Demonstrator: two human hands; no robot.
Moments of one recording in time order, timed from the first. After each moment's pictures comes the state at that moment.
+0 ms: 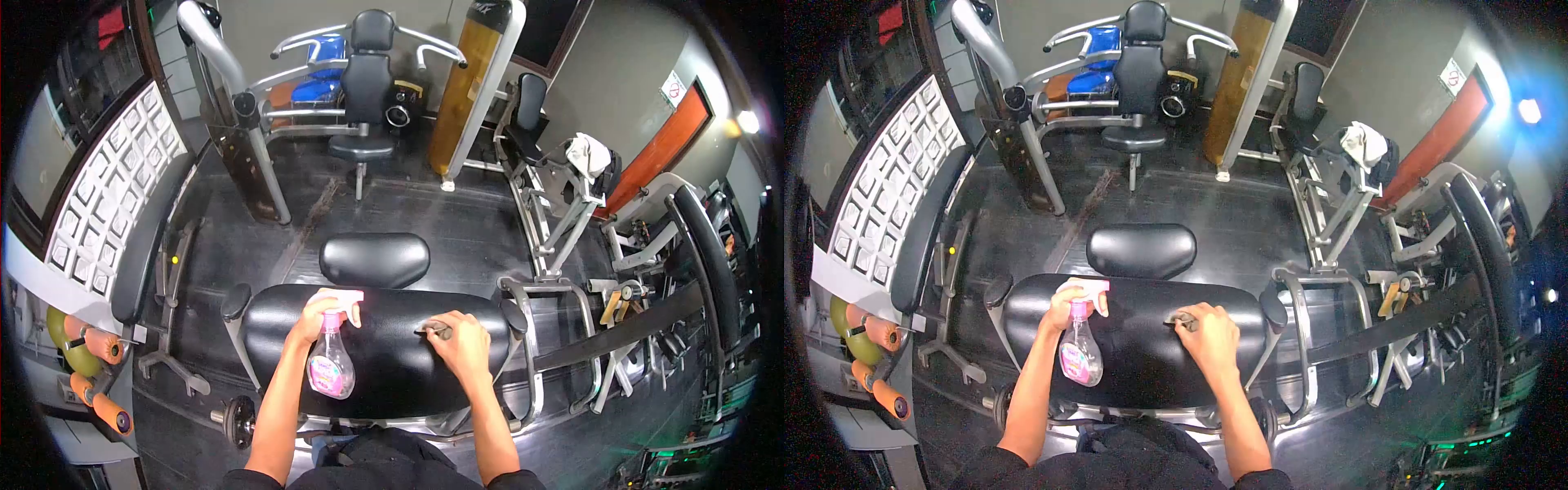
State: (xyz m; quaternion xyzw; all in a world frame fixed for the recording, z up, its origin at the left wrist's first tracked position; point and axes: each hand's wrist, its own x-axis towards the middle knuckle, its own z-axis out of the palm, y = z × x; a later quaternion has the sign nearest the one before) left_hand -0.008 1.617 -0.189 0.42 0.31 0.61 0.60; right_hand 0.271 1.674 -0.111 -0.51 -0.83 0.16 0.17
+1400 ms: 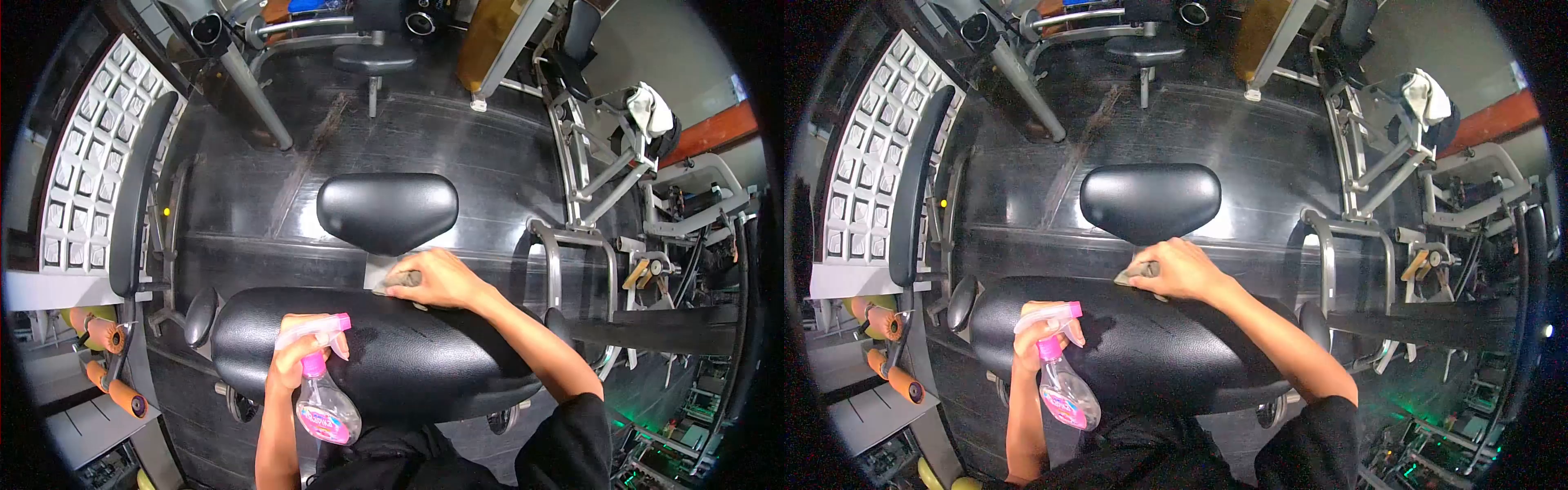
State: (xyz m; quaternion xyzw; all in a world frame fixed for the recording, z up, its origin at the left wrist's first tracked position) left_hand 0.000 1.600 -0.150 0.28 0.54 0.55 0.57; right_hand 0.181 1.822 -0.190 -0.22 -0.87 0.44 -0.03
